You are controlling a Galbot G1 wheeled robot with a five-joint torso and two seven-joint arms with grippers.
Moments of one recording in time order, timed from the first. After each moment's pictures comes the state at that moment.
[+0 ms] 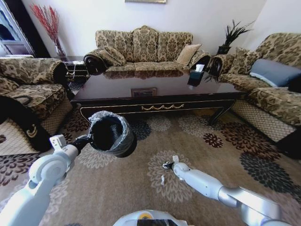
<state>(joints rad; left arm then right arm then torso) 1.31 -0.87 -0.77 -2.20 -1.13 0.62 -0.33 -0.55 1.01 -0.66 1.05 1.19 -0.29 0.33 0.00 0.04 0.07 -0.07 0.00</state>
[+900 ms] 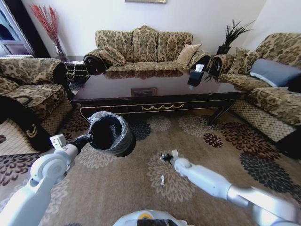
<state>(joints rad) 1.30 -0.87 -0.75 -2.15 -1.12 0.60 -0.32 -0.46 0.88 -0.60 1.38 1.10 -0.18 0.21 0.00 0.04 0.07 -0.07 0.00</state>
